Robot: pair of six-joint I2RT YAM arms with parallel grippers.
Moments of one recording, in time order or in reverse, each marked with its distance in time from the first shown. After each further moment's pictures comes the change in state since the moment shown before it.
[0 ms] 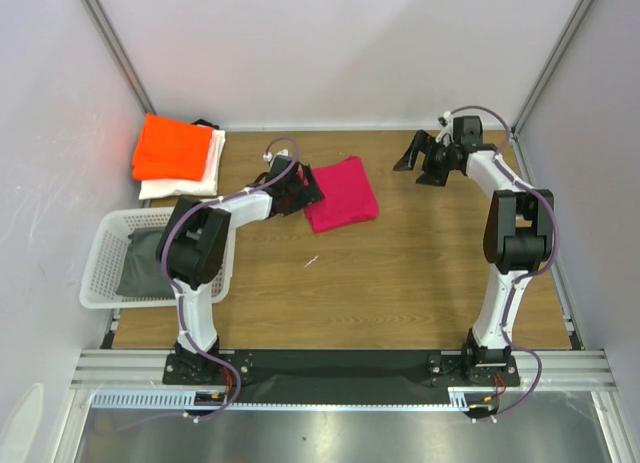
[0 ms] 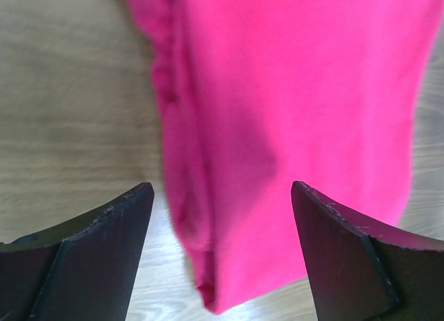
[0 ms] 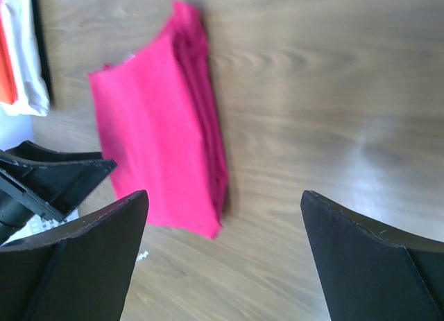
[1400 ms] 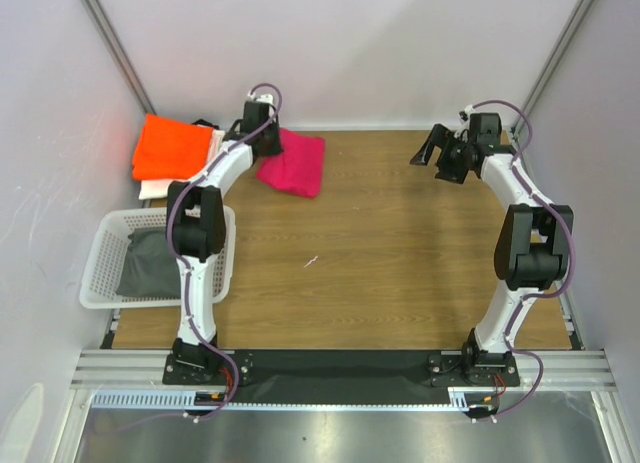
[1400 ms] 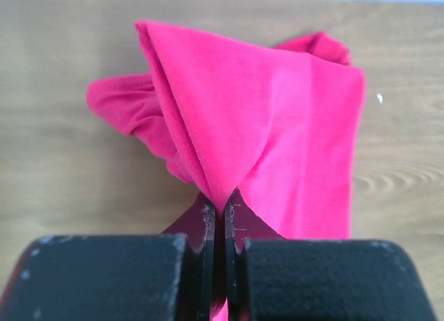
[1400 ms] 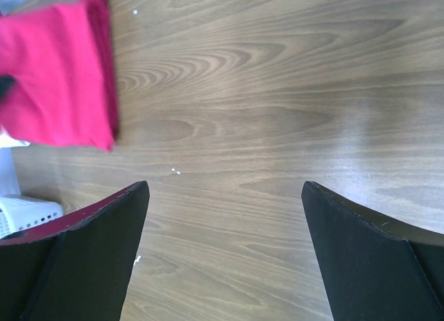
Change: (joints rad) left arm 0.197 0.252 0.583 -0.252 -0.002 0.460; right arm -0.048 -0.172 -0.110 -0.007 0.148 0.026
